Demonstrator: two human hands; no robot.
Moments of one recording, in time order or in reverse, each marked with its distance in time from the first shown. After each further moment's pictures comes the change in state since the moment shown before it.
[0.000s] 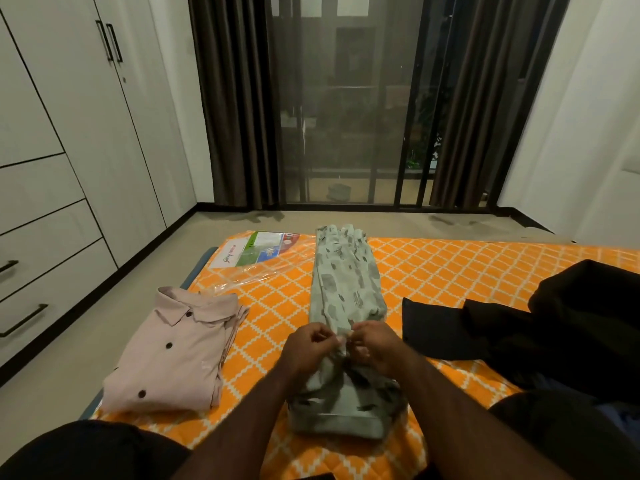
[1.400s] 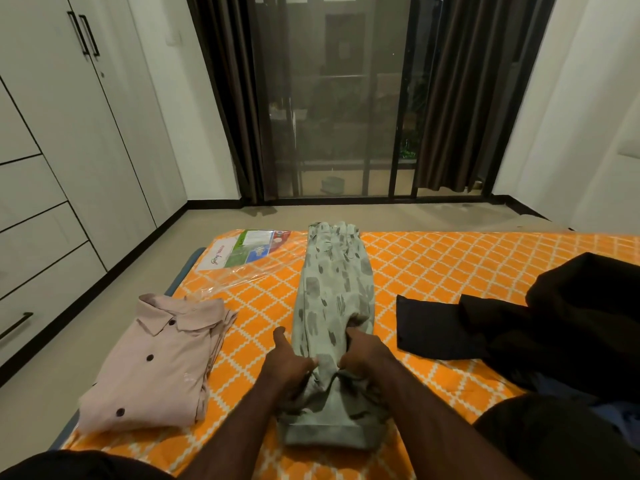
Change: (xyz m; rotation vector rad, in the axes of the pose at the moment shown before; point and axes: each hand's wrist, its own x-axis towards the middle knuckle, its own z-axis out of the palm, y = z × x) left_hand 0.009 -0.015 -0.001 0.277 -0.007 -0.433; right_hand 0.027 0.014 -0.001 -1.182 0.082 -0.035
